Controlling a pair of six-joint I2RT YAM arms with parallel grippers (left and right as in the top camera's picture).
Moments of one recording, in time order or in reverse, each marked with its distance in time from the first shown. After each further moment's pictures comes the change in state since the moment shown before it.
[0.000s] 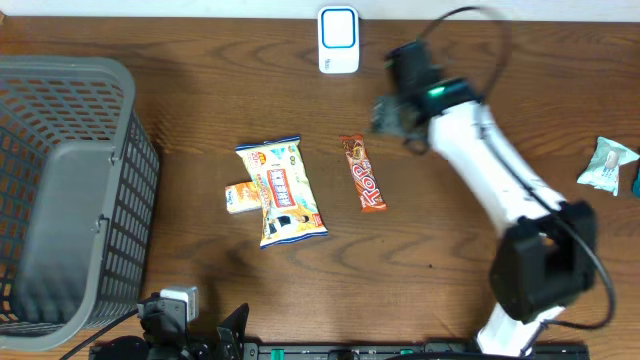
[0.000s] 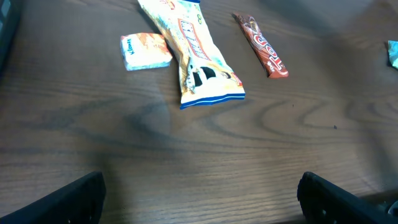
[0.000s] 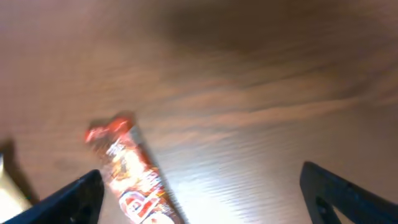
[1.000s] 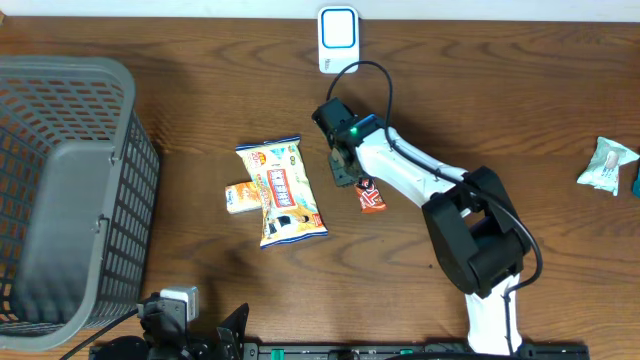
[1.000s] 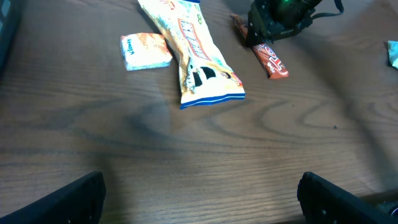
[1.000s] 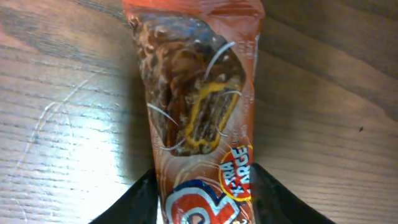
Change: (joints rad) left arm 0.000 0.000 0.000 0.000 0.000 0.000; right arm 0.187 0.222 -0.062 0.076 0.009 -0.205
